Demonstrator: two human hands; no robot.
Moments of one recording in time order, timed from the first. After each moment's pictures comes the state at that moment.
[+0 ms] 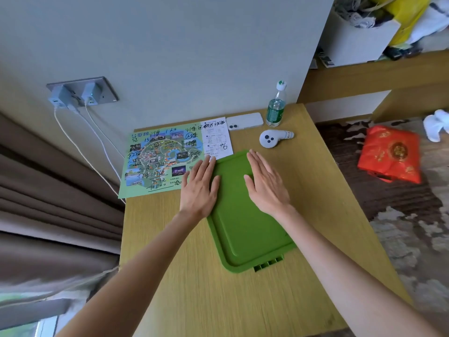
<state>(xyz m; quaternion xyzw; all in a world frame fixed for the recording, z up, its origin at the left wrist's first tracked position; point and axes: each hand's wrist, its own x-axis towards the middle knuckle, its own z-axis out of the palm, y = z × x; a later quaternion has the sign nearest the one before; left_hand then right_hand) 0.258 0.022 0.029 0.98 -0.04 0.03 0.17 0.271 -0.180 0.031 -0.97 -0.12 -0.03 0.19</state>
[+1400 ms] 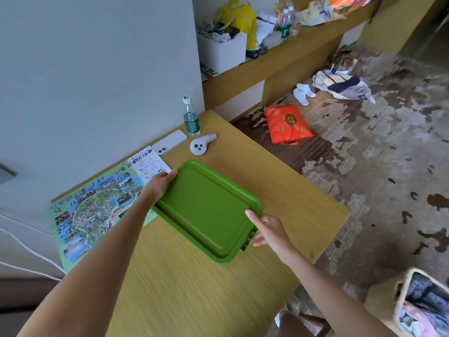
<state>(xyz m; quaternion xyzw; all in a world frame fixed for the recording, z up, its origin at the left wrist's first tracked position) 0.367 0.016 0.040 0.86 -0.04 -0.27 0.43 0.093 -0.188 0.020 -0.67 0.35 0.00 0.65</state>
